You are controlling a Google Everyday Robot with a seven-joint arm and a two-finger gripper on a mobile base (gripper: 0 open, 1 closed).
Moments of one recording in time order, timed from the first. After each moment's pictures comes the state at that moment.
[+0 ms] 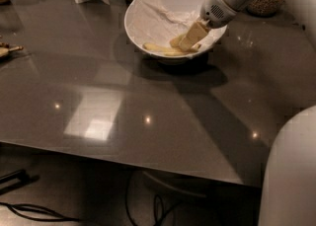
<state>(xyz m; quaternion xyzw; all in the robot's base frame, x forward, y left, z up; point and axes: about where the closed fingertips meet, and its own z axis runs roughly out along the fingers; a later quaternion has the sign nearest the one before) 0.681 -0.094 0.893 -0.49 0.82 0.16 0.24</state>
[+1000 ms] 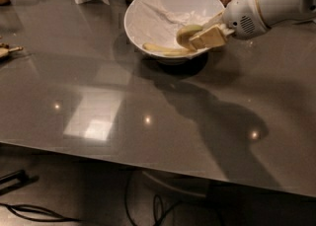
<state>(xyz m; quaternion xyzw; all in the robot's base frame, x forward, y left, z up) 0.590 -0.102 0.952 -0.49 0.76 0.18 0.39</state>
